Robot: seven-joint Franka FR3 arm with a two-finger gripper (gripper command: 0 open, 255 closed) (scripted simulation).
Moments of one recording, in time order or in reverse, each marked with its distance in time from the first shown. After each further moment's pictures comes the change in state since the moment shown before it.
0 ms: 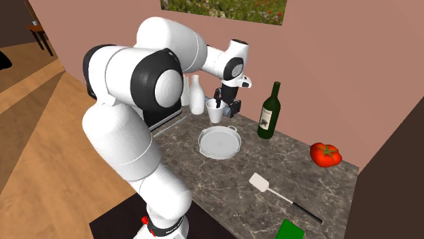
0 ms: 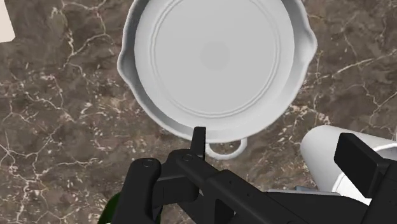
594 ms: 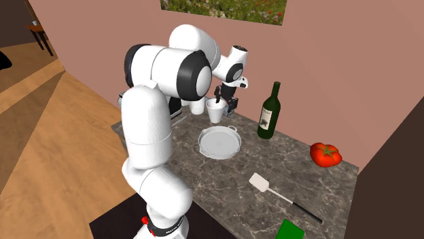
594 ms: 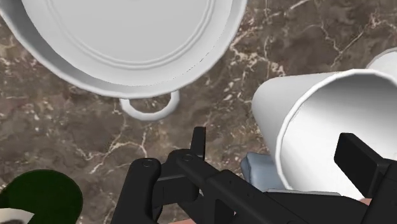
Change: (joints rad) arm 0.042 0.292 0.044 0.210 0.057 0.129 0.050
